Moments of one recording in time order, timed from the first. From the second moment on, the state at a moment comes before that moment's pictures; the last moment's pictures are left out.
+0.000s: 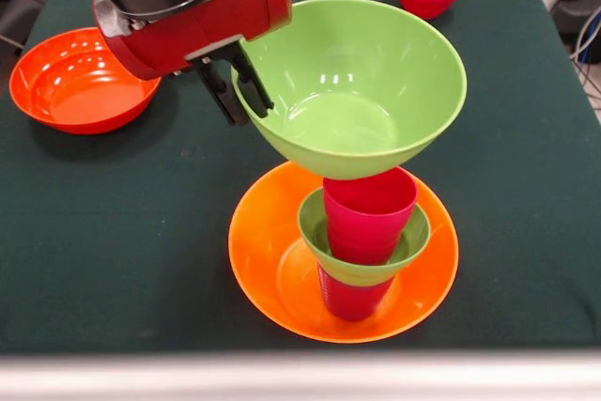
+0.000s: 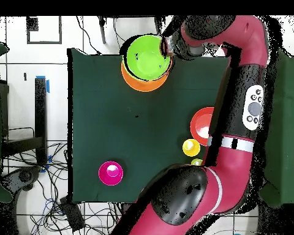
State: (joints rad) arm -0.51 -0.22 0.72 0.44 -0.41 1.60 1.32
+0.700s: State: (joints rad) arm -0.48 -0.22 0.76 0.42 -0.41 1.60 1.32
